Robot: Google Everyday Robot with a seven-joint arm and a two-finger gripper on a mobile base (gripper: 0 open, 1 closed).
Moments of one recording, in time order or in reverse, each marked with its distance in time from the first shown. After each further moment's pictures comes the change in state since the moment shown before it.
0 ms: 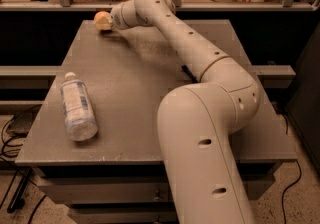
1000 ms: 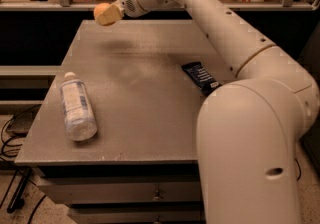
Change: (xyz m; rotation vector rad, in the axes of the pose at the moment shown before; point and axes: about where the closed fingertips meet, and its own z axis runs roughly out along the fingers) arm -0.033 0.052 -0.110 -0.130 0.063 -0.129
